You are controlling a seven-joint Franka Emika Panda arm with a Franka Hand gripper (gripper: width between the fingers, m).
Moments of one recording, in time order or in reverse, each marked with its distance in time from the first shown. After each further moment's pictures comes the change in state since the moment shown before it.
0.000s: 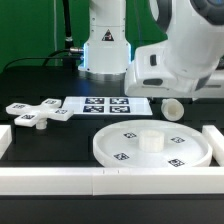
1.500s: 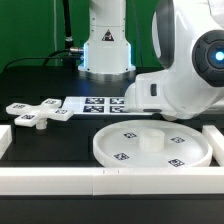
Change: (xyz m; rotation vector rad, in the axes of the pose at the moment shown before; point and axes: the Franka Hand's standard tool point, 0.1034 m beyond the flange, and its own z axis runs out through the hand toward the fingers) arm 0.015 0.000 0.016 -0.007 -0.096 -0.002
